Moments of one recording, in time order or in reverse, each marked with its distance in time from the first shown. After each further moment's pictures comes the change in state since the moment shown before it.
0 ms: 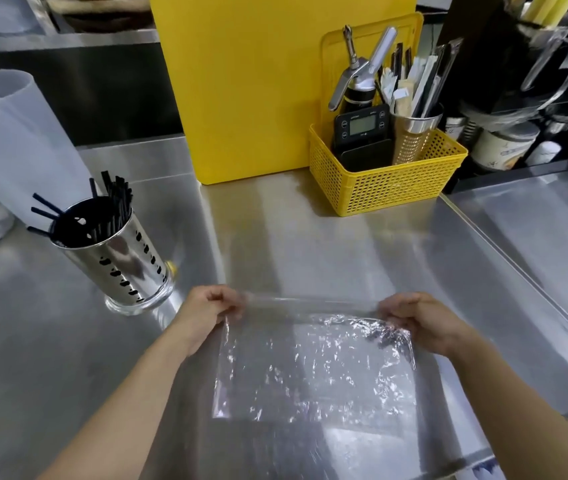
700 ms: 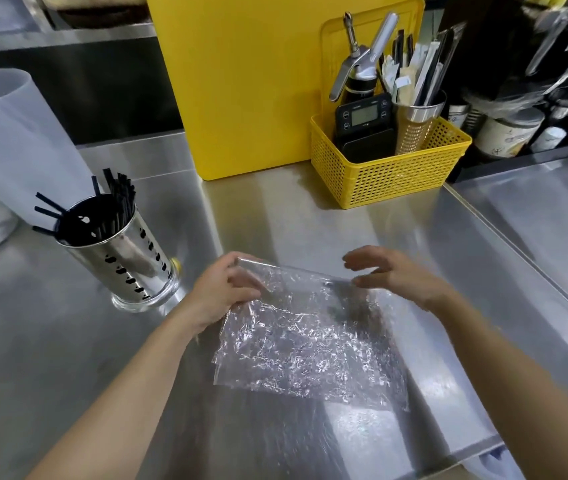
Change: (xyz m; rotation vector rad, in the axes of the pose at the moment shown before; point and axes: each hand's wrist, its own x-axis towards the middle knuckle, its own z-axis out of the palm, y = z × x) left_hand -0.004 0.039 0.006 0.272 -0.162 0.095; right_hand -0.002 -0.054 0.052 -0.810 -0.210 -0.313
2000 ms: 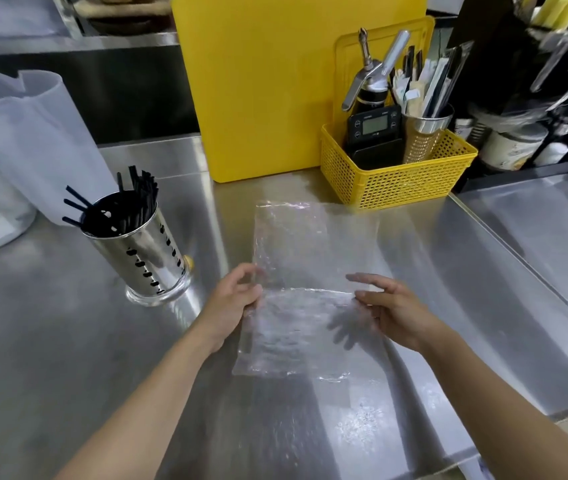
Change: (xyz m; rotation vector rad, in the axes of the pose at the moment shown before) left_hand -0.024 -0.013 0.015 -0.240 0.111 0.062; right_hand -0.009 0.033 0.048 0.902 0.061 0.160
